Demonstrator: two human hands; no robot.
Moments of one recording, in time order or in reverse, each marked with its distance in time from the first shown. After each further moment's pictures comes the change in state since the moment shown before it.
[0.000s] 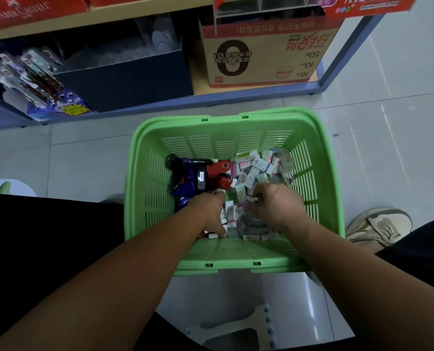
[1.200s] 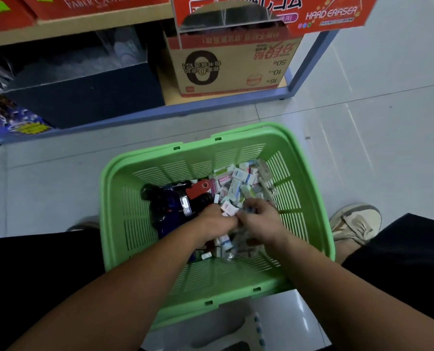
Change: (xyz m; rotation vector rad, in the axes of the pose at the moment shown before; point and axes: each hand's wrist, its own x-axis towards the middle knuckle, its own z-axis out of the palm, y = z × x) left_hand 0.006 0.053 -0.009 -0.891 -0.083 -0.122; right_hand -0.026 -0.003 0.002 1.257 -0.088 0.510
